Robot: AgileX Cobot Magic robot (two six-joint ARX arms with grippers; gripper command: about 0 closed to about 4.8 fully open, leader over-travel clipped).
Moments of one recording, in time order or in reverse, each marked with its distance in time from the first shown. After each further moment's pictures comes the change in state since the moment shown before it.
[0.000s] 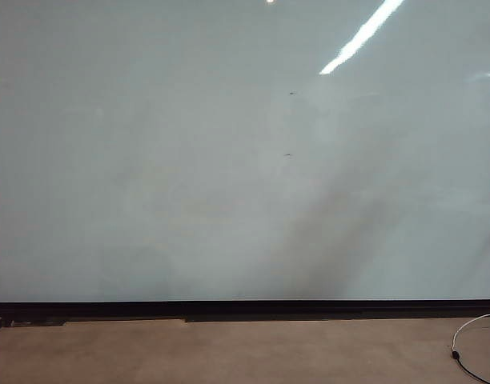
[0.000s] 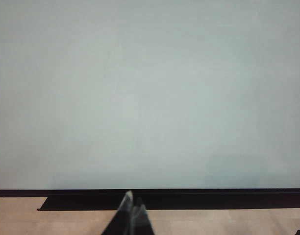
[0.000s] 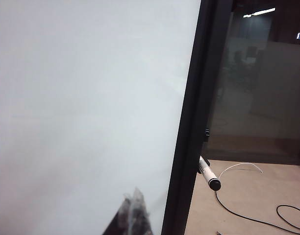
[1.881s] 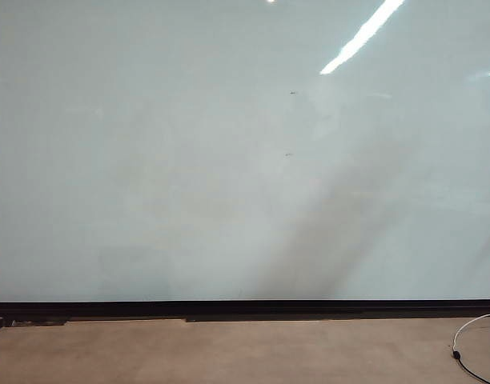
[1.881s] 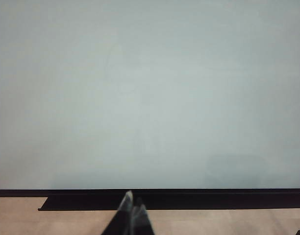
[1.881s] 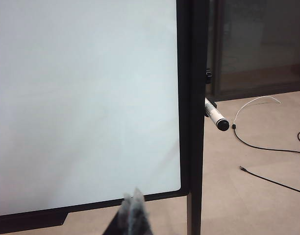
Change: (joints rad) left arm 0.000 0.000 0.000 0.000 0.000 0.000; right arm -0.001 0.005 0.126 -0.325 0.030 0.200
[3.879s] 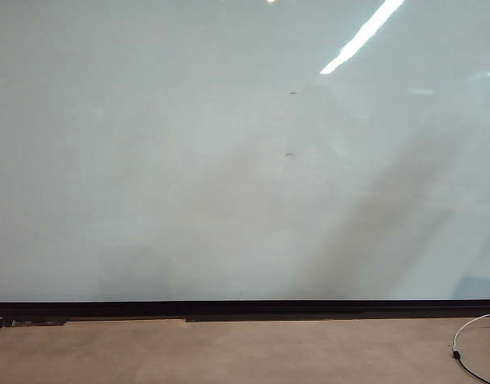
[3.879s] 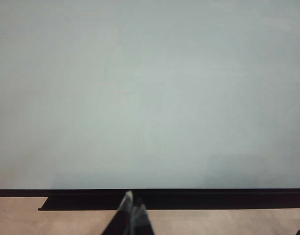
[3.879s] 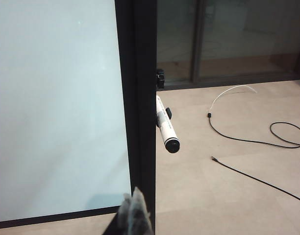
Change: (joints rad) left arm 0.000 0.000 0.000 0.000 0.000 0.000; right arm -0.362 0.776 0.098 0.588 -0.312 -0.113
